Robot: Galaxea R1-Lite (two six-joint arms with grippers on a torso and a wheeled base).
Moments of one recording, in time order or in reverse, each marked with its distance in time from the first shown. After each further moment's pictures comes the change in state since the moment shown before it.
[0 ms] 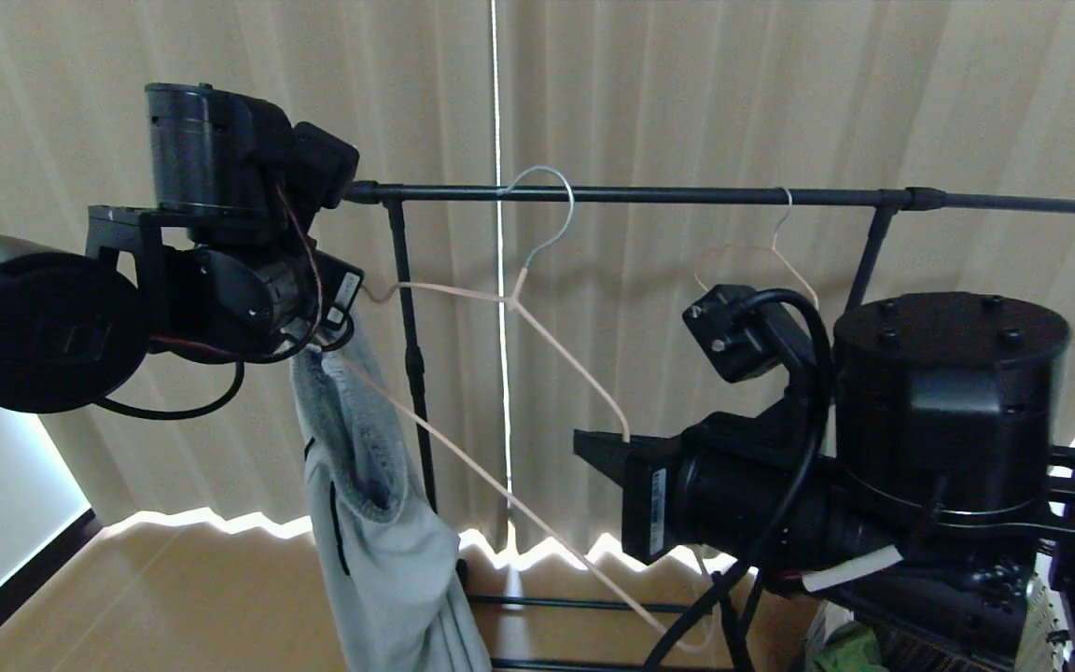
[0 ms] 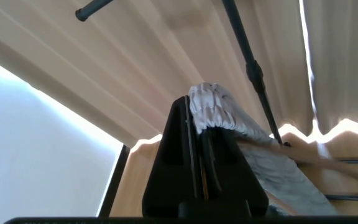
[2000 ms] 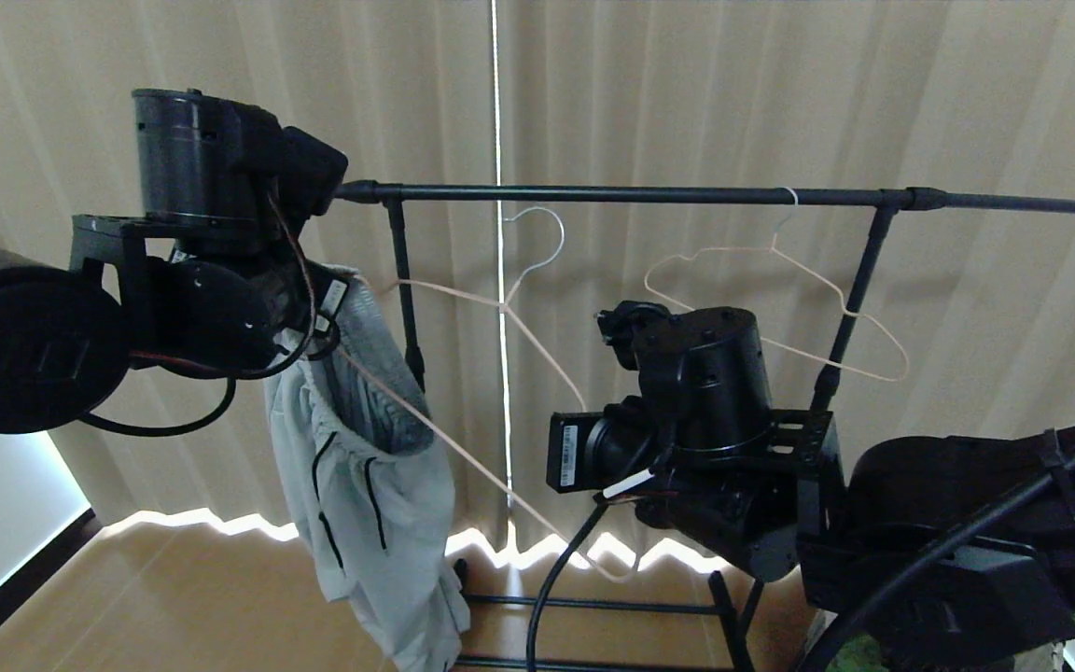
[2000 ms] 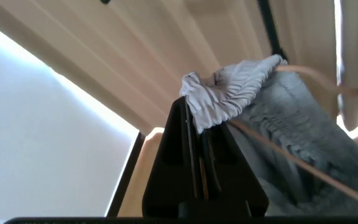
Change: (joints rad) left arm -0.025 -0.029 0.043 -0.005 0.089 0.010; right arm -0.061 0.258 -0.198 0.041 -0.158 0.087
